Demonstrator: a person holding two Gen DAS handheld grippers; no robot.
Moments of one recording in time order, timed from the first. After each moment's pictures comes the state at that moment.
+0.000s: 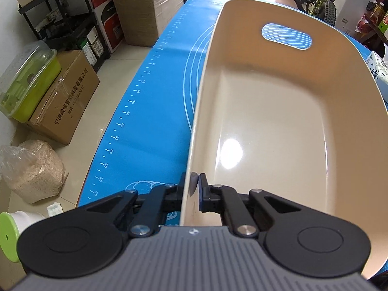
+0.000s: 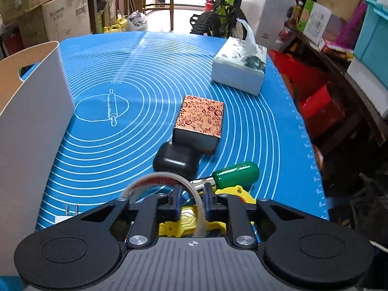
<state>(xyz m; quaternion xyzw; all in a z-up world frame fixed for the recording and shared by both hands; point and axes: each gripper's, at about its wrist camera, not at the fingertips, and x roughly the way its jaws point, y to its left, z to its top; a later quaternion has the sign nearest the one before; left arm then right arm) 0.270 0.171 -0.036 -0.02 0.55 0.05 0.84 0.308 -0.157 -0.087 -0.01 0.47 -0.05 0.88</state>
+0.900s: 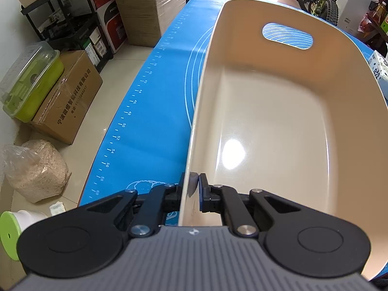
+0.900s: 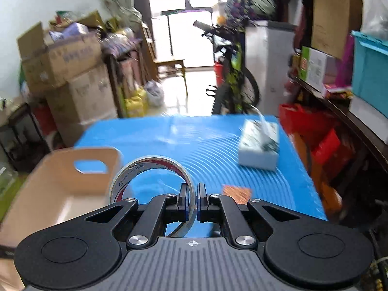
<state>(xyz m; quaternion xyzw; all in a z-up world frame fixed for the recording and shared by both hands) 0.269 0.168 -0.039 -0.02 0.54 0.06 0.84 0.283 -0.124 0.020 0.06 0.31 0.00 0.95</state>
